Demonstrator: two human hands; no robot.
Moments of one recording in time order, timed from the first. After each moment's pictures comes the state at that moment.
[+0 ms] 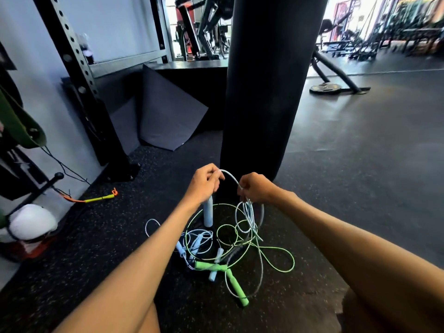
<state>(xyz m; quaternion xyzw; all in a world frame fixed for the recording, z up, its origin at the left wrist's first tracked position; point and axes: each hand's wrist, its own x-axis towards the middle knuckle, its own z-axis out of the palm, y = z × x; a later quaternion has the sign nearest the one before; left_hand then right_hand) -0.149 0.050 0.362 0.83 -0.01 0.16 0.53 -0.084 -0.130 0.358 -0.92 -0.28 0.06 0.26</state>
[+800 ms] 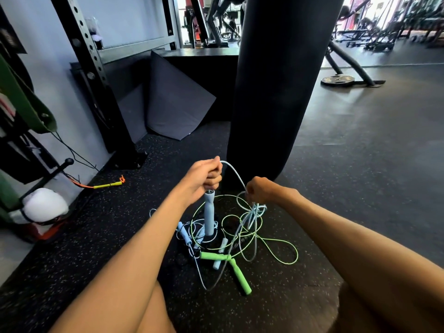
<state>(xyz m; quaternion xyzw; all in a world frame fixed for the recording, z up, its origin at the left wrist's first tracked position) -0.169 0.065 0.382 0.62 0.03 -0.03 0.79 -0.080 -0.119 0.336 -0.94 -0.29 0.13 0.12</state>
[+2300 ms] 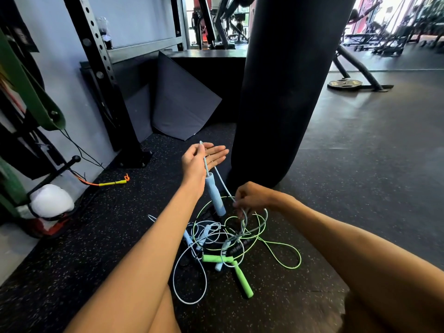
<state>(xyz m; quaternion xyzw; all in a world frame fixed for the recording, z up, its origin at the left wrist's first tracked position) -0.165 0.067 0.395 0.53 0.06 0.23 0.82 -0.115 -0.096 0.350 -0.85 -0.31 0.28 0.31</state>
